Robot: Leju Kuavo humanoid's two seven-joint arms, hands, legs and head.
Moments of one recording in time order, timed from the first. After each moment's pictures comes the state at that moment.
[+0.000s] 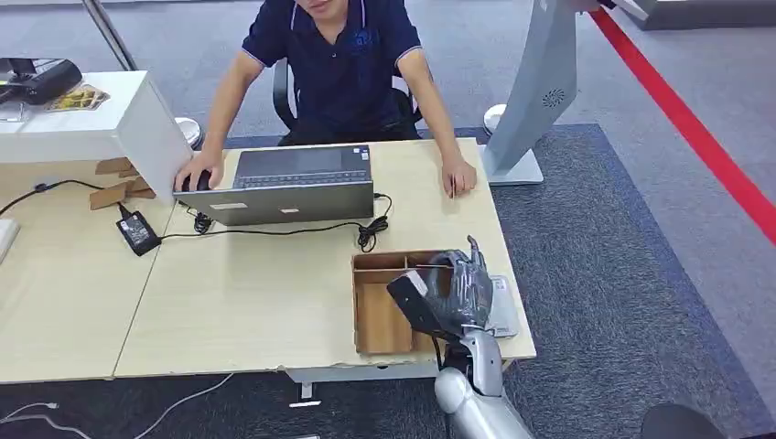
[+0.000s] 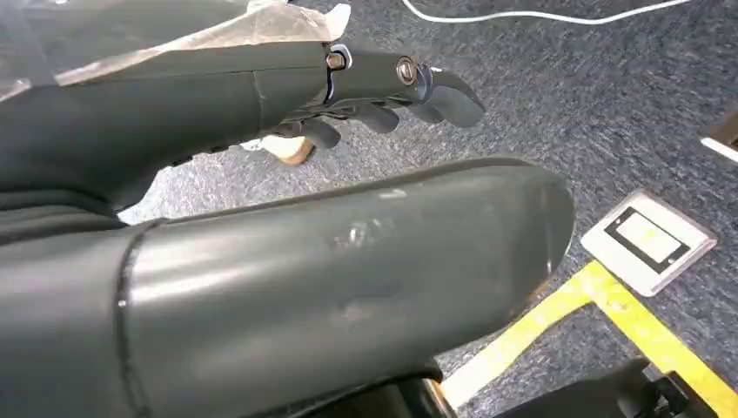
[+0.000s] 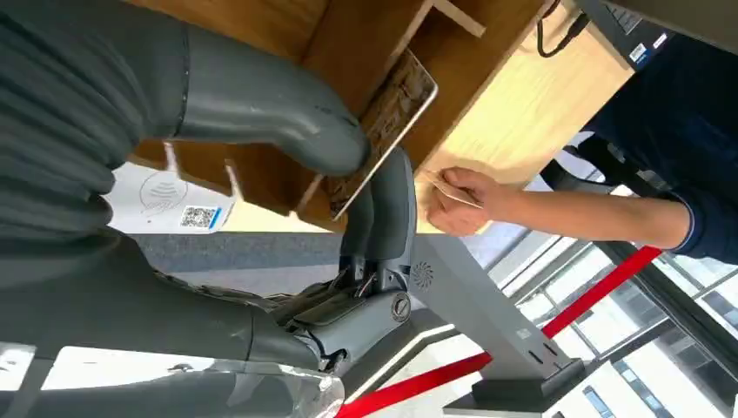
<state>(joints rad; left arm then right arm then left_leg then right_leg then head) -0.13 -0.09 -1.14 -0.23 0.11 0.68 0.18 -0.28 0.17 0.32 -0.94 0.86 -0.70 -0.04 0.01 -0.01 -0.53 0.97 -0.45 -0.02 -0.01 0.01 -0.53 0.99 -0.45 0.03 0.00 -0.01</state>
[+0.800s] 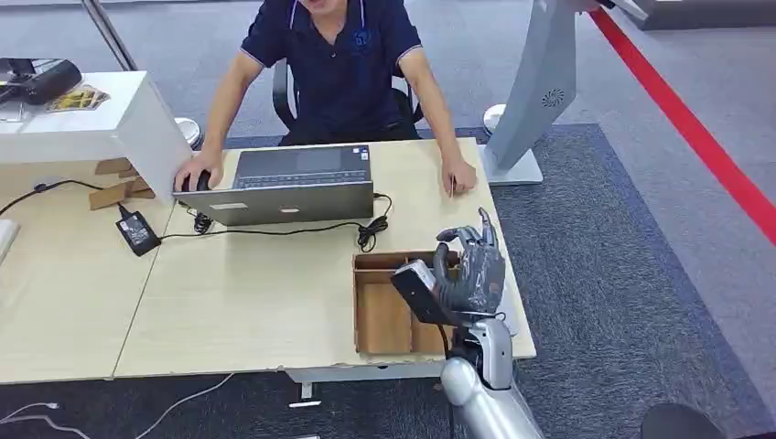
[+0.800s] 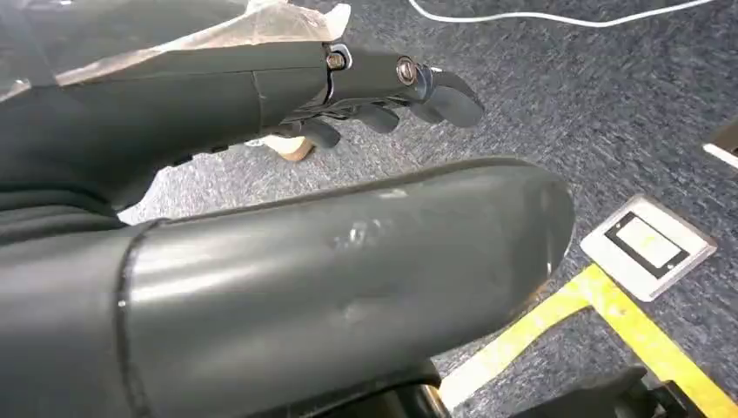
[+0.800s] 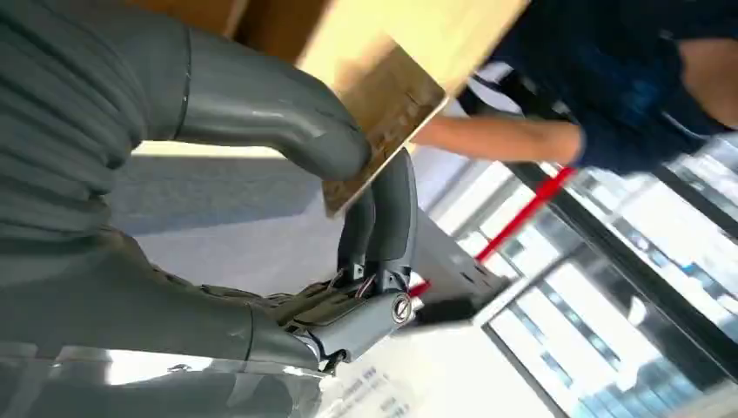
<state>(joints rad) -0.12 -0.09 -1.14 -0.23 0.14 0.69 0.17 -0.24 0.17 0.30 -1.17 0.93 -0.70 -0.11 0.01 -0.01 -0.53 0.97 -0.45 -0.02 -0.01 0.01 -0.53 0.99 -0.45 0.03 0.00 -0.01</state>
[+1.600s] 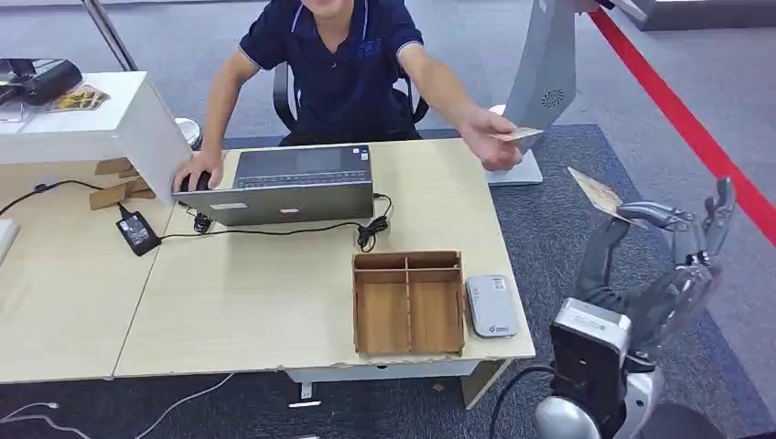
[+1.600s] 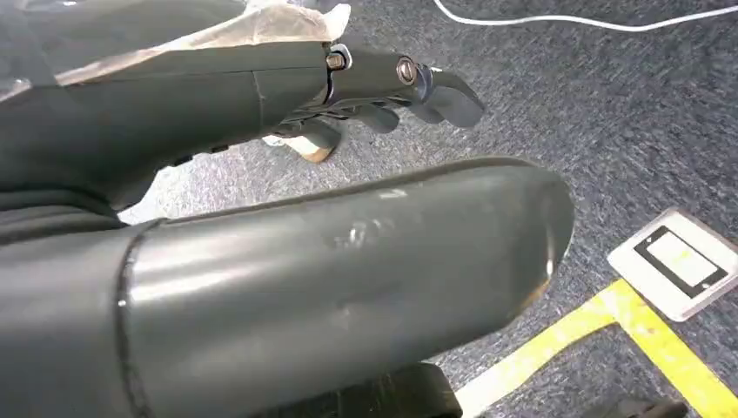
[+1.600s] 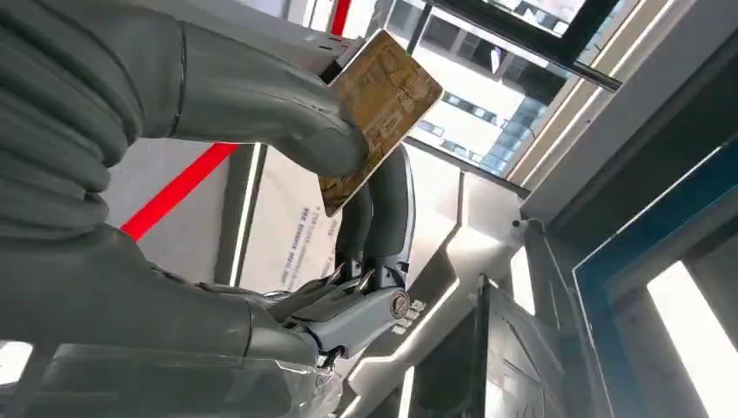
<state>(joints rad) -0.11 -0.09 -1.03 -0.23 0.03 0.70 0.21 -0.02 0.08 0.21 -2.03 0.94 -0.70 -0.06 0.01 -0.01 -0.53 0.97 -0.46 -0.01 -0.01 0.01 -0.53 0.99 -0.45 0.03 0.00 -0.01</state>
